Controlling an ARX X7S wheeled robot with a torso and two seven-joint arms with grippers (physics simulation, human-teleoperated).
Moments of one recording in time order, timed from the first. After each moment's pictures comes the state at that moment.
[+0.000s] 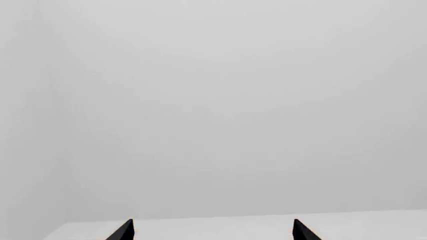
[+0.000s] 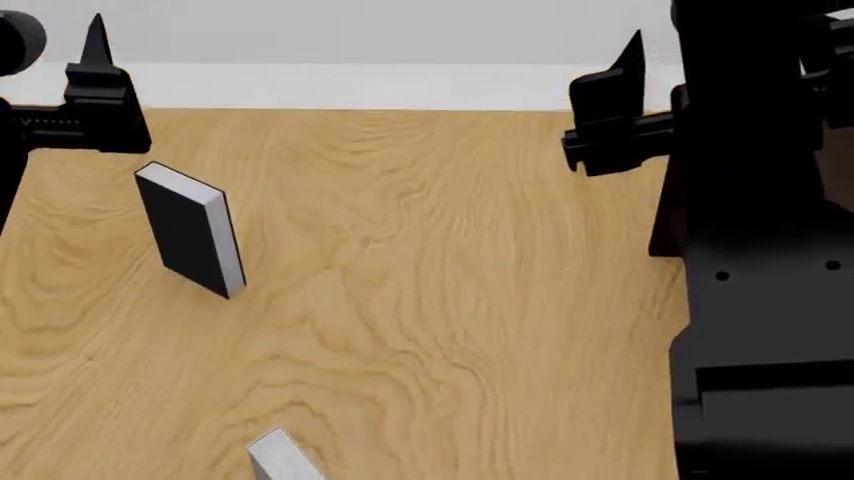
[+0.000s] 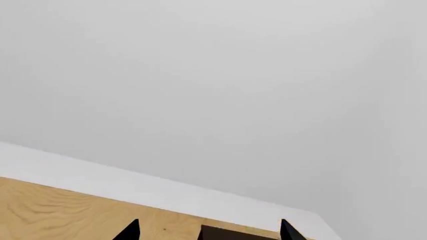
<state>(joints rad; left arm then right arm) -0.89 -0.18 0.09 0.26 -0.14 -0.87 -0.14 1.01 0.31 -0.18 -0.19 0.00 1.03 -0.02</state>
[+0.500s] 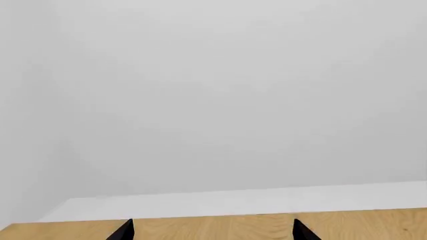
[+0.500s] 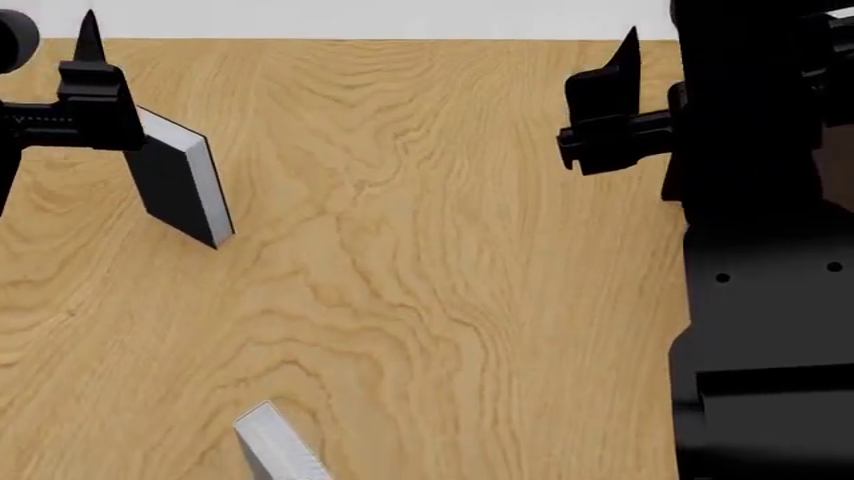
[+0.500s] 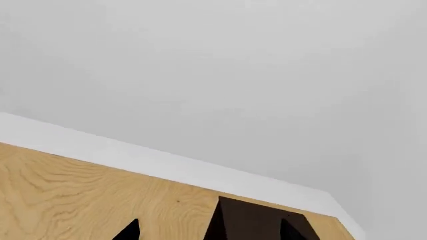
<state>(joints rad) -0.89 -0.19 0.09 0.26 -0.15 -0.85 -0.15 1.00 0.31 -0.17 -0.21 0.02 1.04 -0.02</state>
